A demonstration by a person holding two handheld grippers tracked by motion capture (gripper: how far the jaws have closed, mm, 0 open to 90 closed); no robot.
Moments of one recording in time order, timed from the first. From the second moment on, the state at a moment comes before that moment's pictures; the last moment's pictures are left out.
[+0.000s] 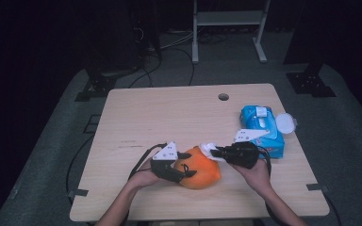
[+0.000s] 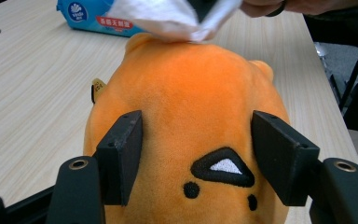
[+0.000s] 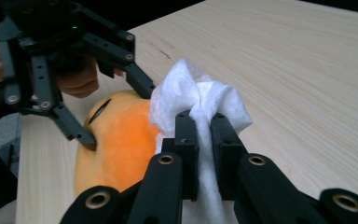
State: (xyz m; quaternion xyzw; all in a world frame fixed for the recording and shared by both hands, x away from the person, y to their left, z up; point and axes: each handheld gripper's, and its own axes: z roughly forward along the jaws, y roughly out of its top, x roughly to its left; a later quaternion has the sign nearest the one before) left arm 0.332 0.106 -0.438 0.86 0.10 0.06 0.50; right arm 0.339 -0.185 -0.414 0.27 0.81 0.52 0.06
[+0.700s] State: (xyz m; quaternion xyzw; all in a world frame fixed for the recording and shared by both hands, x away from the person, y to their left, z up) left arm 0.346 0.108 -0.440 0.84 0.18 0.06 0.51; right arm 0.297 -0.197 -0.414 0.24 0.83 0.49 0.07
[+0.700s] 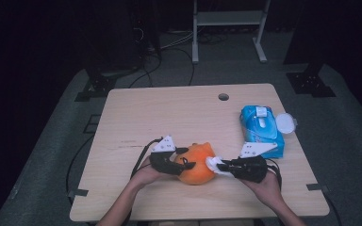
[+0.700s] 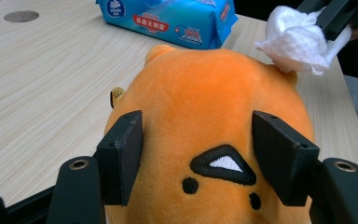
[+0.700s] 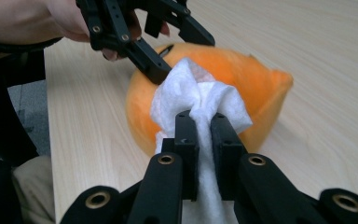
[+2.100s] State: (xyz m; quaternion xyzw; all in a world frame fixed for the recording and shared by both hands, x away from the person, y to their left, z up) left arm 0.349 0.105 -0.433 0.84 0.20 0.02 0.51; right arm 0.308 -0.193 -0.428 0.25 0.84 0.48 0.06
